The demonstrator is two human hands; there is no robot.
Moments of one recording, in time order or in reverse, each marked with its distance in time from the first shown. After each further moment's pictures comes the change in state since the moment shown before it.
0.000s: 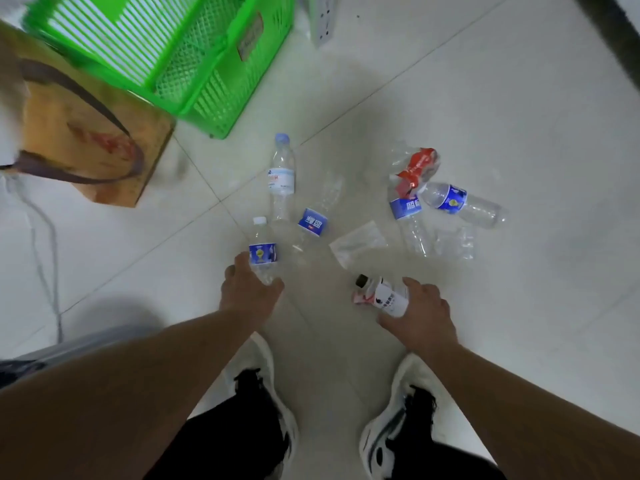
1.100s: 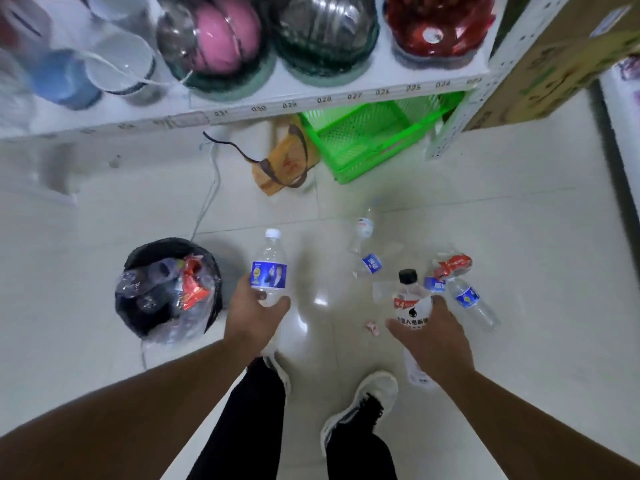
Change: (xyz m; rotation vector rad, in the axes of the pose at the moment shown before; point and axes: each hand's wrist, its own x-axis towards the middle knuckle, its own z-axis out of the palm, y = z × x) left_hand -0.266 -0.027 -0.182 -0.632 0.322 -0.184; right_hand -0.207 -0.114 -0.170 0.006 0.022 -0.414
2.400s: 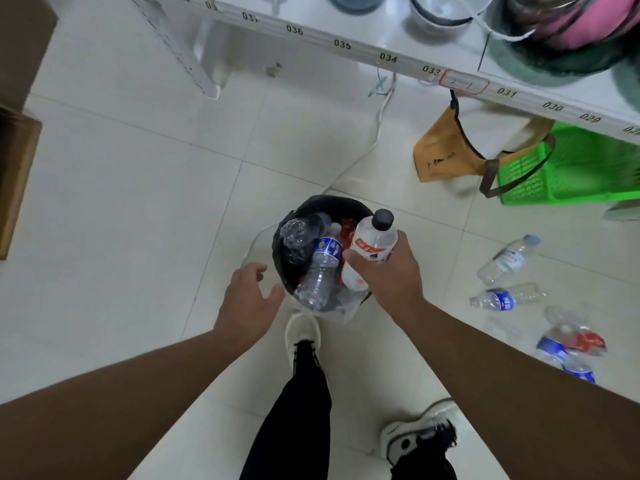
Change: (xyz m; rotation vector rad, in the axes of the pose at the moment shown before) left_hand 0.084 -0.232 -0.283 0.066 0.096 -0.184; right_hand -0.064 -0.316 0.351 0.132 -0.274 -0.301
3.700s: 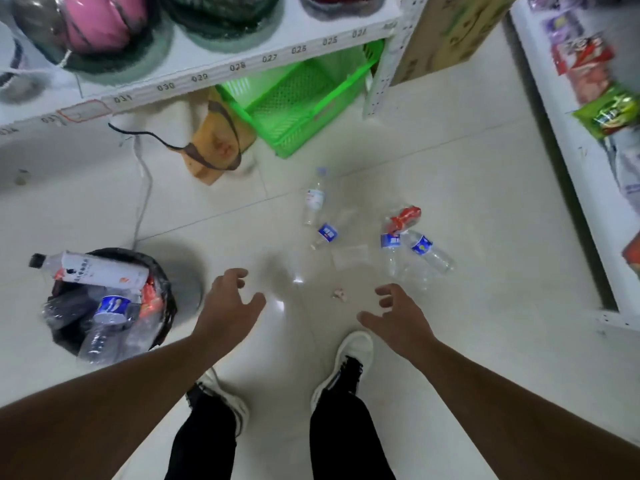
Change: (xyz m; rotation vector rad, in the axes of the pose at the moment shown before) left_hand -0.170 0.242 0.283 0.351 -0.330 0.386; right_hand -0.164 0.313 -0.375 0.088 0.182 0.433
